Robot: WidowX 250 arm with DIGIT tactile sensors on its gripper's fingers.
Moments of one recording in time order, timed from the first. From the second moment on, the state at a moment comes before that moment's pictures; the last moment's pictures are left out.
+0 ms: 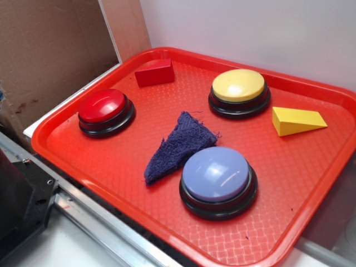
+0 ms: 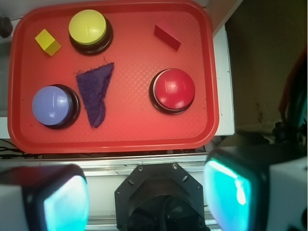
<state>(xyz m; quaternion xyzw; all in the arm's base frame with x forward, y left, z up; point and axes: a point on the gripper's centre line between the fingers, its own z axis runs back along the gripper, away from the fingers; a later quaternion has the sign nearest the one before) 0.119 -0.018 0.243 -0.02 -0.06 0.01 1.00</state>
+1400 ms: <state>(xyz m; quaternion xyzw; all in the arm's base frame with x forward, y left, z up) 0.255 0.032 0.186 -0.03 0.02 -0.27 0.96</state>
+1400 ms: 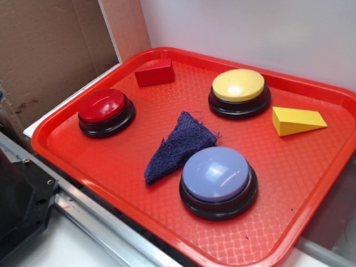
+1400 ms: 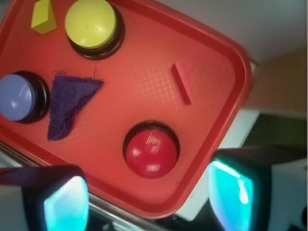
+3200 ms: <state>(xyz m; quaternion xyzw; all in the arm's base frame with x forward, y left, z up) 0.325 0.051 0.051 0.01 0.11 -0.35 0.93</state>
